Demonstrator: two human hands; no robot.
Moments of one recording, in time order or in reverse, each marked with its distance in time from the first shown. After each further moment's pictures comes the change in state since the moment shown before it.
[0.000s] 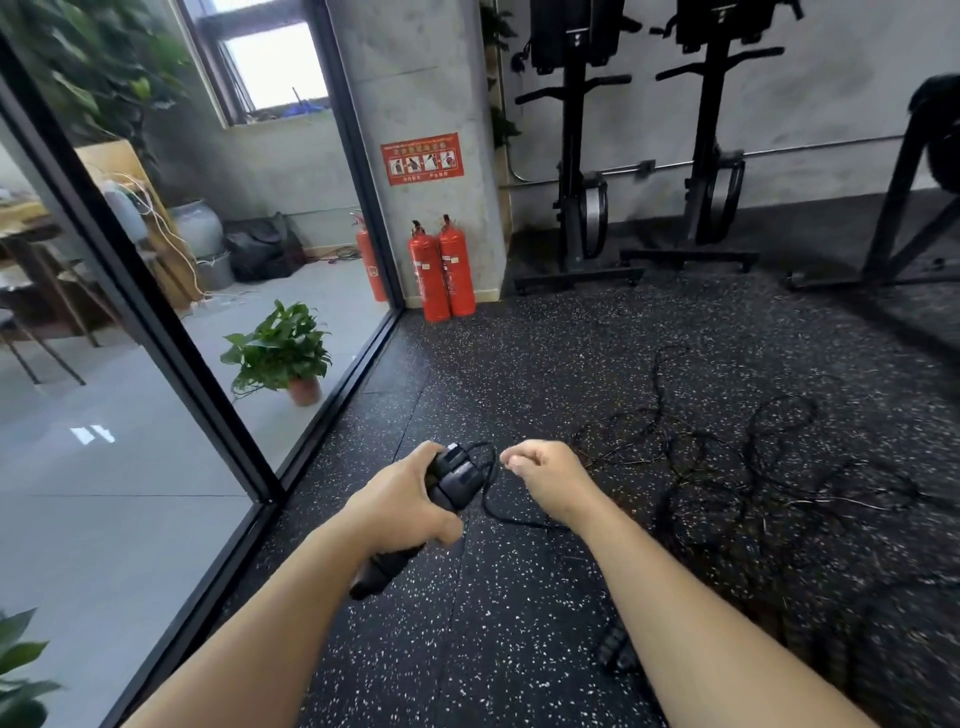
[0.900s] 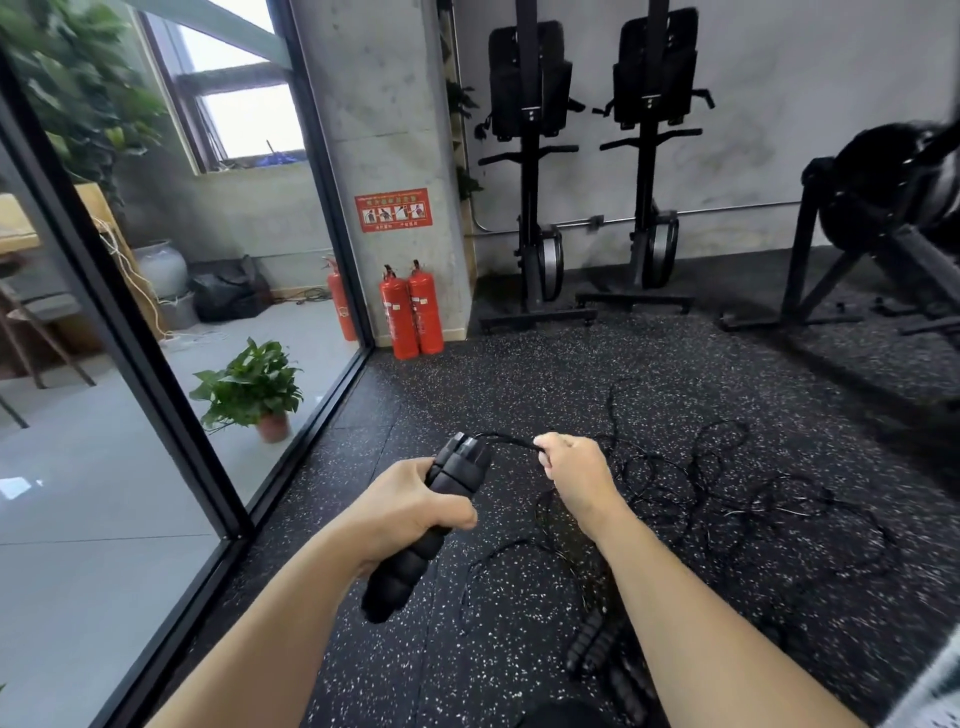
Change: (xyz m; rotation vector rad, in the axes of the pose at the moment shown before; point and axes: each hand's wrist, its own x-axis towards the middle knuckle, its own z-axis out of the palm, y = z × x) left_hand -0.092 0.048 -0.008 -0.480 -0.109 0.169; right_hand -0.078 -0.025 -0.036 0.333 0.321 0.011
